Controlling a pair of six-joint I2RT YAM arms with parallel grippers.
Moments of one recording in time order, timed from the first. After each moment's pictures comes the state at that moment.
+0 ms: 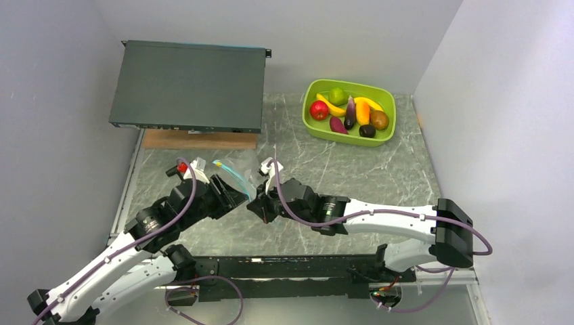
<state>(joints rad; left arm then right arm) -0.81 0.60 0.73 -0.66 -0.14 -1.17 1.25 1.32 0.90 0.08 0.13 0.48</state>
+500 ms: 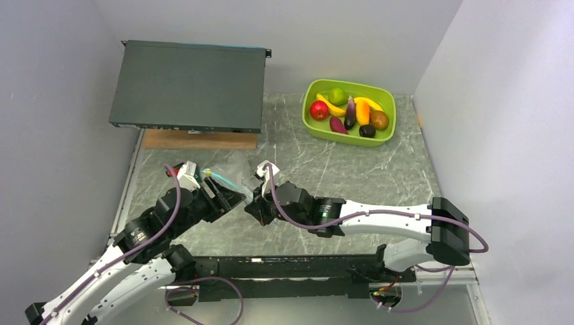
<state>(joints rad) -0.81 0.45 0.68 -0.65 -0.15 -1.16 1.28 1.36 0.92 0.08 0.17 0.47</state>
